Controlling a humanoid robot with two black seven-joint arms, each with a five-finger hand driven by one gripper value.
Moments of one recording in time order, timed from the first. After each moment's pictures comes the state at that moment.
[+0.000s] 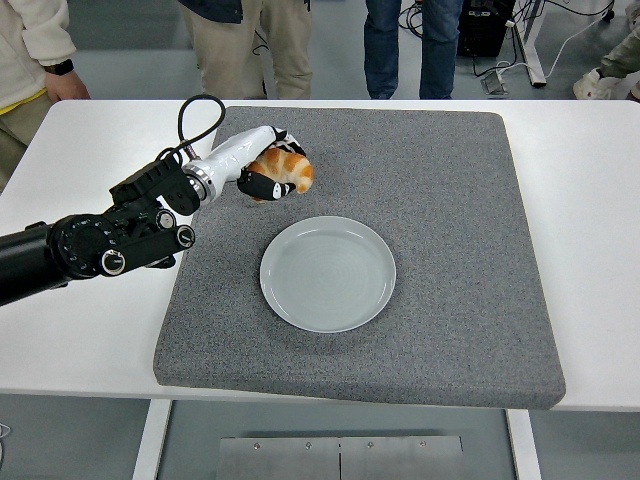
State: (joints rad) left arm -1.18 0.31 0.07 -0.95 0.91 0.35 -0.07; right arm -0.14 0.00 0.01 0.13 -0.10 0.02 0.41
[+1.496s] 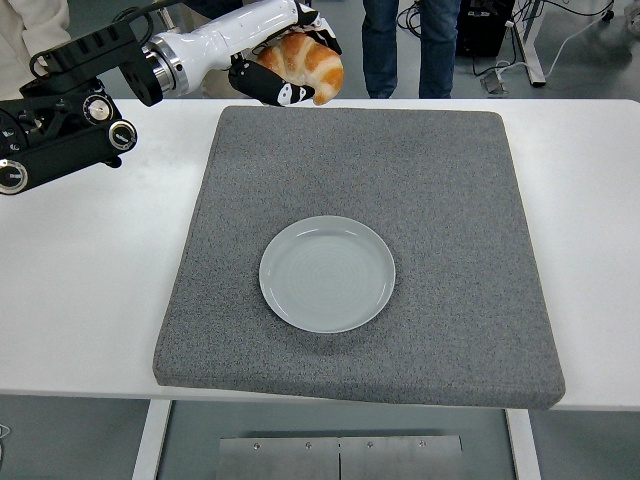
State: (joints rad) left arm -1.48 0.54 0.05 -1.26 1.01 0.20 -0.23; right arm -0.14 0.00 0.01 0.13 -0.10 0.02 0.41
